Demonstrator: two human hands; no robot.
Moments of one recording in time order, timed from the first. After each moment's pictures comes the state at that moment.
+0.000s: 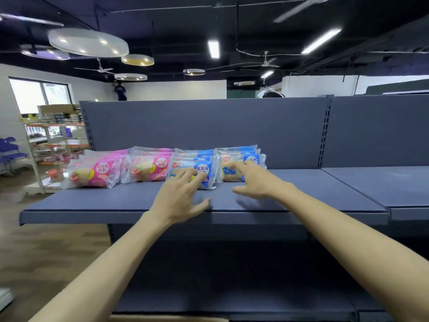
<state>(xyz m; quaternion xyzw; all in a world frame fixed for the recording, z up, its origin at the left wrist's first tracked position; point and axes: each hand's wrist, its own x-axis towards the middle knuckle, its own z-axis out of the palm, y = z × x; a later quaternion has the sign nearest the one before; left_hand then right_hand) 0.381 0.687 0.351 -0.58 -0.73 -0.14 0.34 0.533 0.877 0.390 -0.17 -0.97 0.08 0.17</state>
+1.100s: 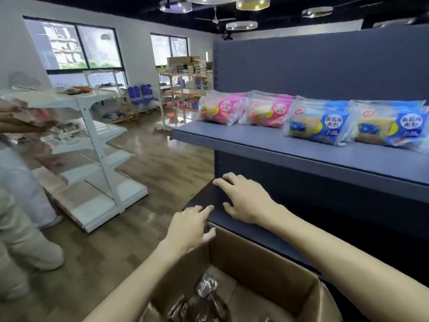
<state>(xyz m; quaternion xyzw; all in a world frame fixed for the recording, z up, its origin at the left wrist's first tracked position) 0.385 0.440 0.169 -0.31 -0.94 -0.04 0.13 0.421 0.629 0.247 0.15 -0.98 -0.02 0.16</state>
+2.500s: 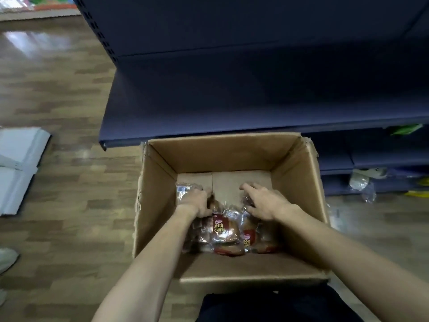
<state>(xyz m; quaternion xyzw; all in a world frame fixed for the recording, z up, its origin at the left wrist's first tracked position) 0.358 0.496 -0.097 -0.43 -0.82 0.09 -0.36 0.533 0.638 -0.053 -0.24 -0.91 0.24 -0.25</state>
